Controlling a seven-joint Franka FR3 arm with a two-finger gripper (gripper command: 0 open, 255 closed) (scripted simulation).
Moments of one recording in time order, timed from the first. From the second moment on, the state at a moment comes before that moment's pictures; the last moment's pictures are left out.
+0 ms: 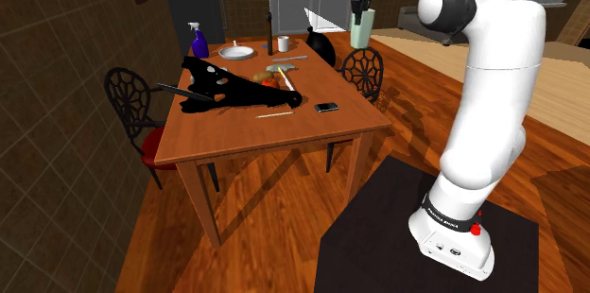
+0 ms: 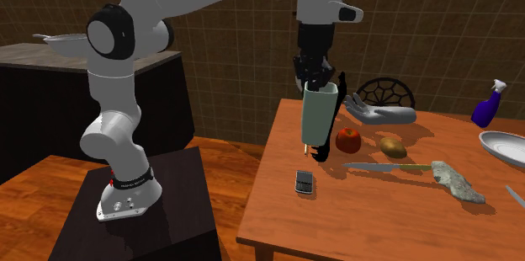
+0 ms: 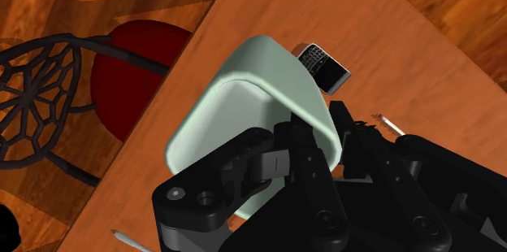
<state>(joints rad) -0.21 0.26 -0.42 -1.17 0.08 1.41 -0.64</state>
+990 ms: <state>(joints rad) -0.13 0.33 -0.38 -0.96 0.09 1.27 -0.50</state>
